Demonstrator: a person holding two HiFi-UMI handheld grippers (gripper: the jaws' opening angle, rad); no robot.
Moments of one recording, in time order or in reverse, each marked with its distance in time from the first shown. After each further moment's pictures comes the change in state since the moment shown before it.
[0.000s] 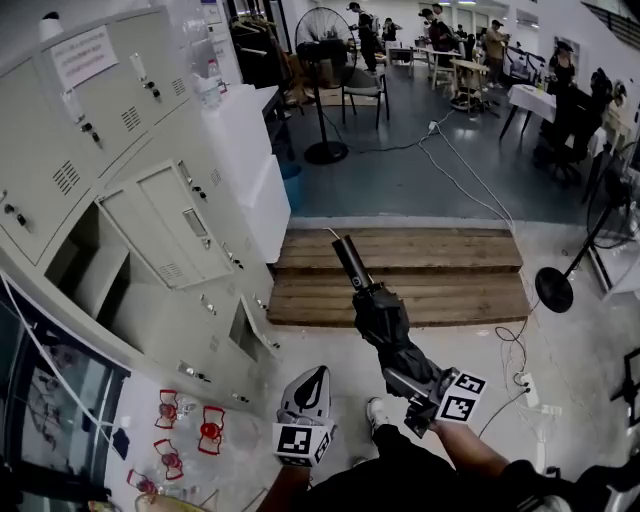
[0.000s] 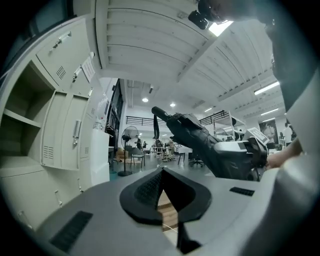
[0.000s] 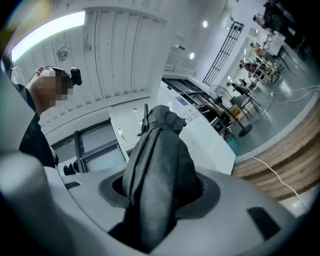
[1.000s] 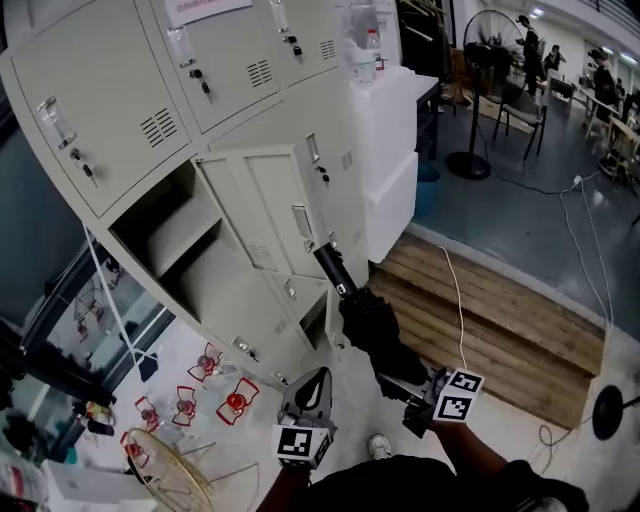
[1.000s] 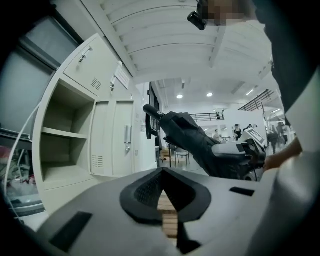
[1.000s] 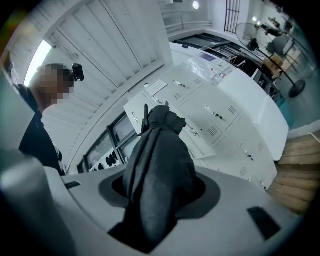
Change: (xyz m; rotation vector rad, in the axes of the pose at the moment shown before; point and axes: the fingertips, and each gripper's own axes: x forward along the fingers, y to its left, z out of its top) left arm 0.029 0.169 0.014 -0.001 0.048 0.532; right arm 0.236 -0.048 -0.011 0.114 0.344 0.515
